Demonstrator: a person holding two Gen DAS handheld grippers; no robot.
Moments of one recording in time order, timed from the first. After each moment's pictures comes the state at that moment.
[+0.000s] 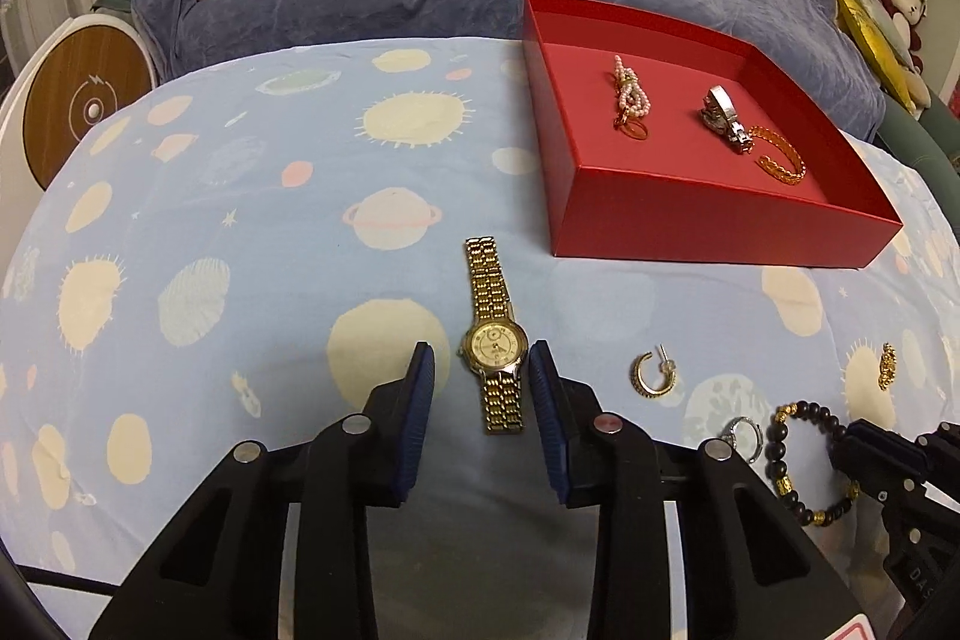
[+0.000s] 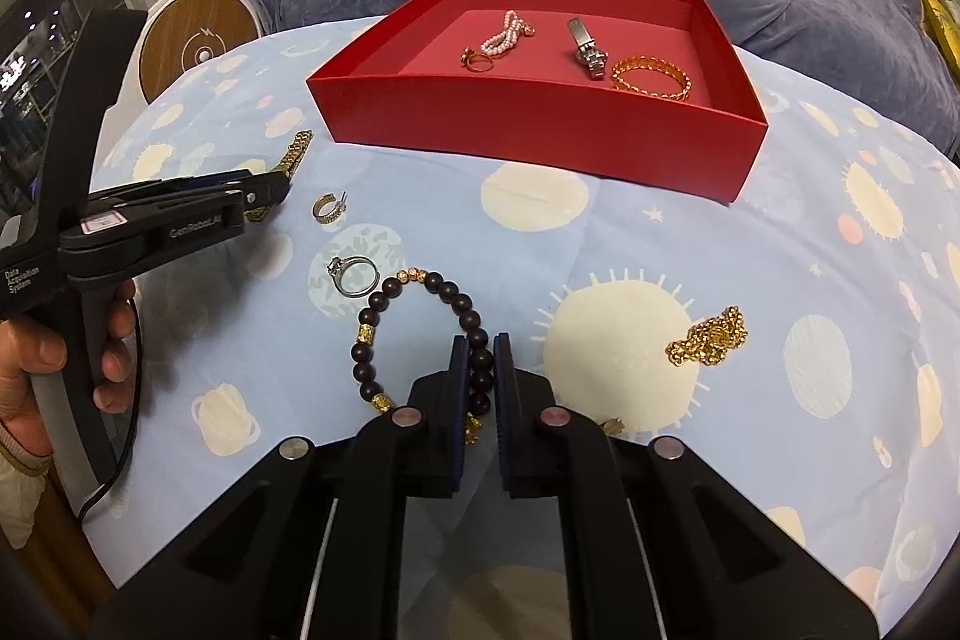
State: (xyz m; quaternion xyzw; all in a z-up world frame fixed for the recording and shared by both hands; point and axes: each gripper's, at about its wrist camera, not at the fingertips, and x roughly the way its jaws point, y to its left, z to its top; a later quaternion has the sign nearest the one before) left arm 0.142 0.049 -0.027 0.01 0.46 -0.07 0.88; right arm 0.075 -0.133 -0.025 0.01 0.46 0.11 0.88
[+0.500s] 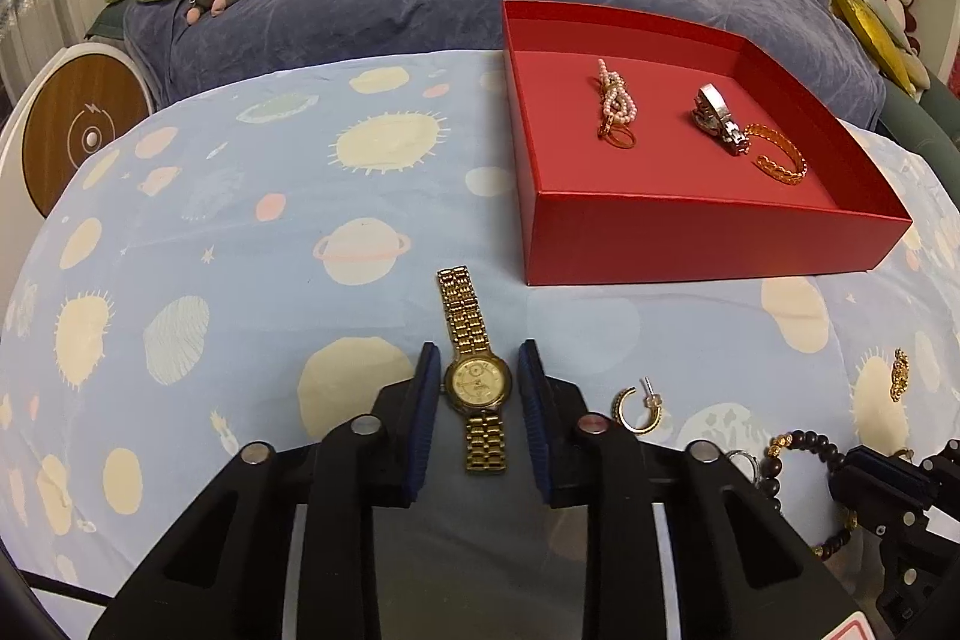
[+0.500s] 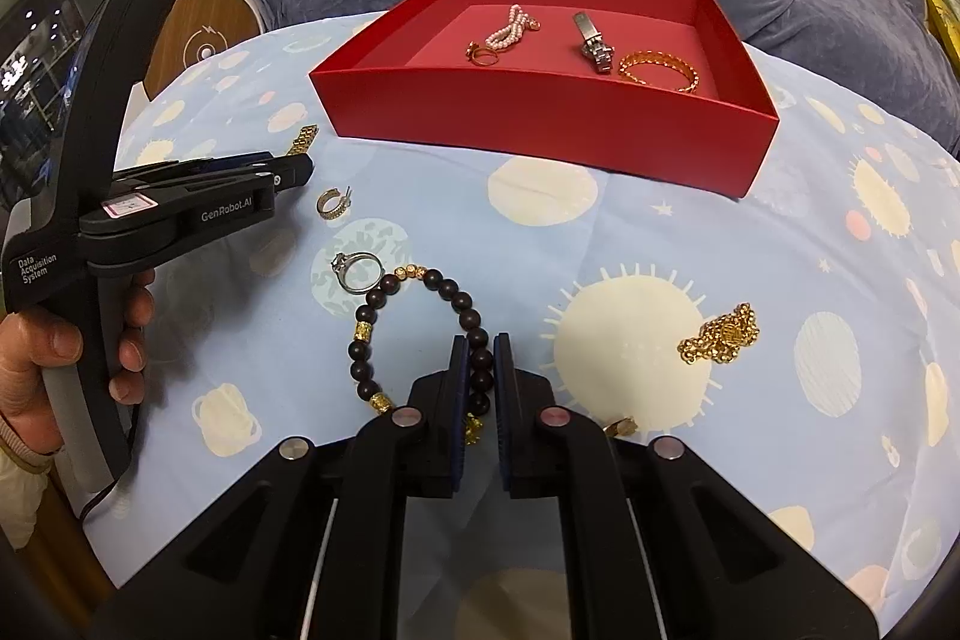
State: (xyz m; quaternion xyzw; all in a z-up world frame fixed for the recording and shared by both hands) left arm 0.153 0.026 -0.028 0.04 0.45 -0.06 0.89; right arm 0.076 -0.130 -0.027 0.01 0.46 0.11 0.88
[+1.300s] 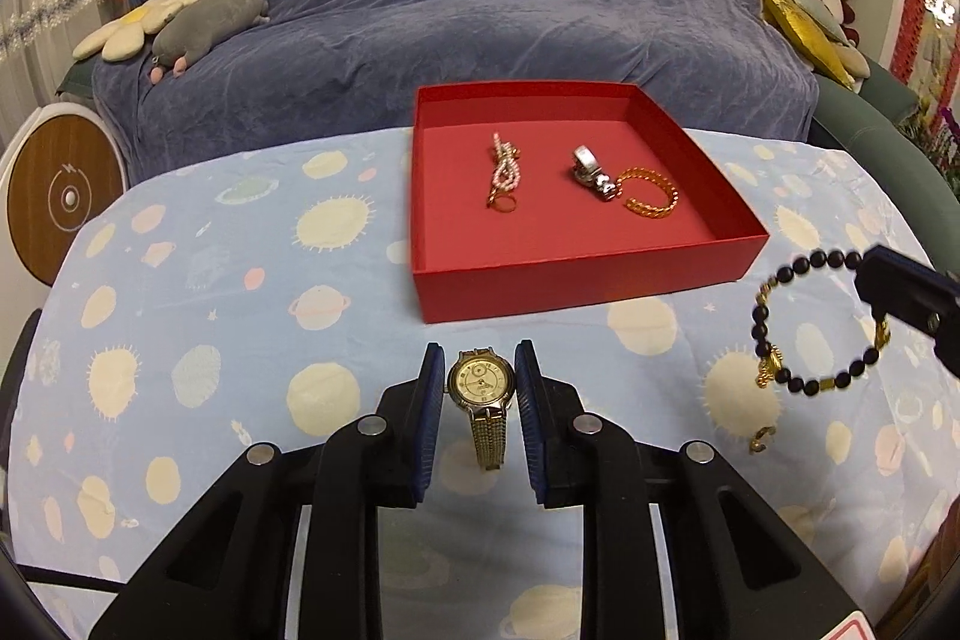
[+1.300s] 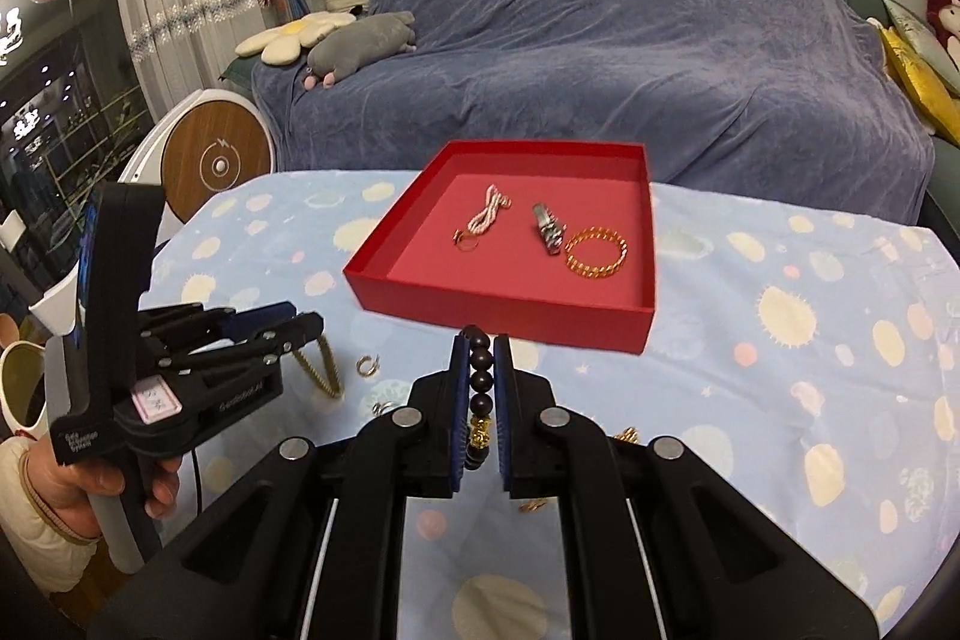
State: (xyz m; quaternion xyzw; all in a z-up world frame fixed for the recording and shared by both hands) left arm 0.106 -0.006 0.044 0.06 0.41 -0.13 0.90; right arm 0.060 -0.172 0.088 0.04 0.33 0.09 0.94
